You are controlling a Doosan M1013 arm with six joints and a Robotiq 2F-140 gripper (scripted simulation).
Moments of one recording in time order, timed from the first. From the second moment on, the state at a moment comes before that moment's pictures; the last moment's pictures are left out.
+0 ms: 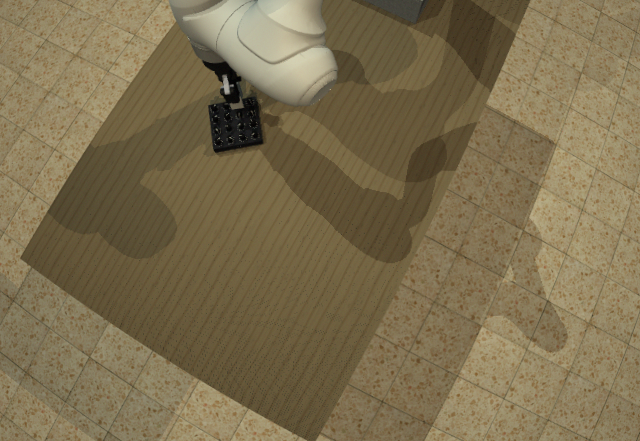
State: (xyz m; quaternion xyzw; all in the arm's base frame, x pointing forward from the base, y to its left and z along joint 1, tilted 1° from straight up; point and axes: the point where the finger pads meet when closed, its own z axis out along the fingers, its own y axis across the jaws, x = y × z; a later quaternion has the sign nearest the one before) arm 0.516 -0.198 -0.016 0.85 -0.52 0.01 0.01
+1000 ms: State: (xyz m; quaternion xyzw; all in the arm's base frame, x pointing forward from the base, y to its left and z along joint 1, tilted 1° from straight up) arm 0.516 -0.198 -0.022 0.85 -0.52 0.01 0.01
